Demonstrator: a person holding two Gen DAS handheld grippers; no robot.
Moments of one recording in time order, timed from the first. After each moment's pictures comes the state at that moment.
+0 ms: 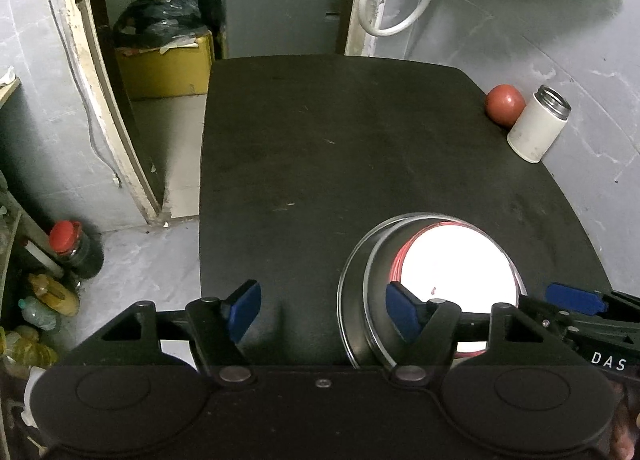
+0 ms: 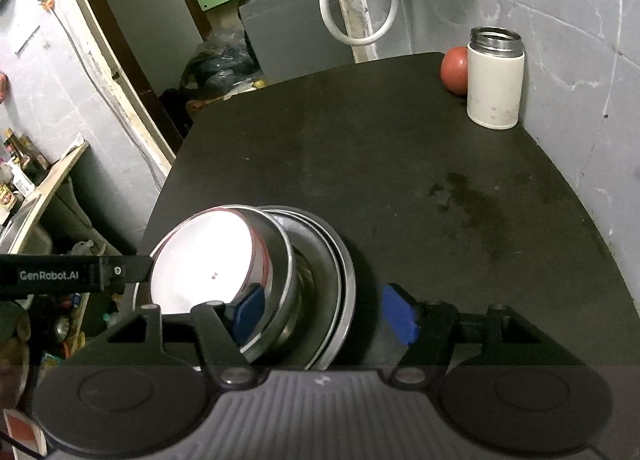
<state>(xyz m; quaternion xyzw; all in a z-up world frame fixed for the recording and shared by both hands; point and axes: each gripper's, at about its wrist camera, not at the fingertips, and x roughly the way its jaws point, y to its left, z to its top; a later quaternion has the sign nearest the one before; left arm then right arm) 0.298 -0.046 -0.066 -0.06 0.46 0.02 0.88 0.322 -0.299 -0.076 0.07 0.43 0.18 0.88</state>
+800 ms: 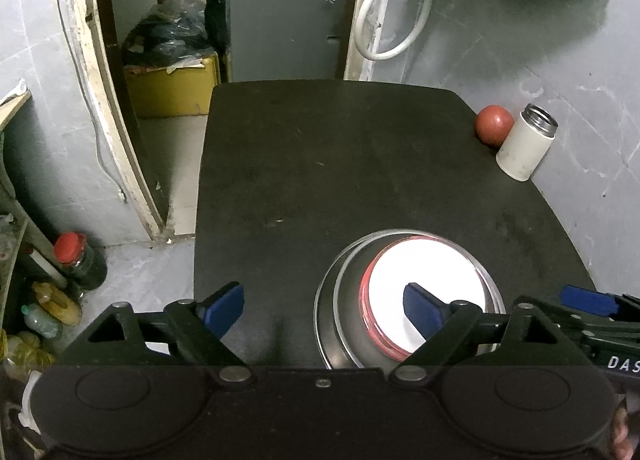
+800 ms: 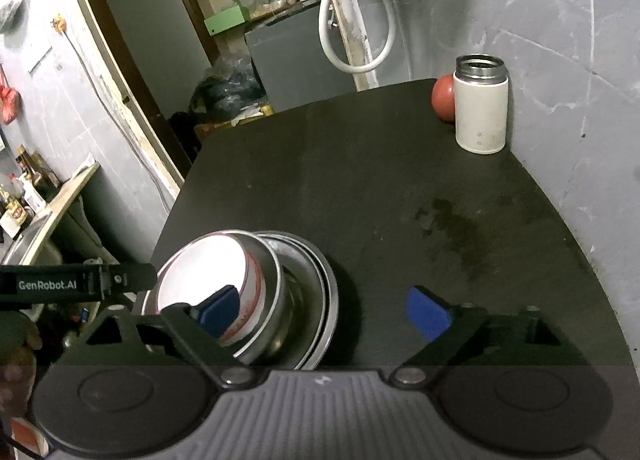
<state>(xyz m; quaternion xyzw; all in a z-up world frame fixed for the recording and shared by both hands) 0.285 -0.066 -0.050 -0.06 0.43 0.03 0.90 0.315 -0.325 -0.065 0.08 0.39 0.19 0.90</state>
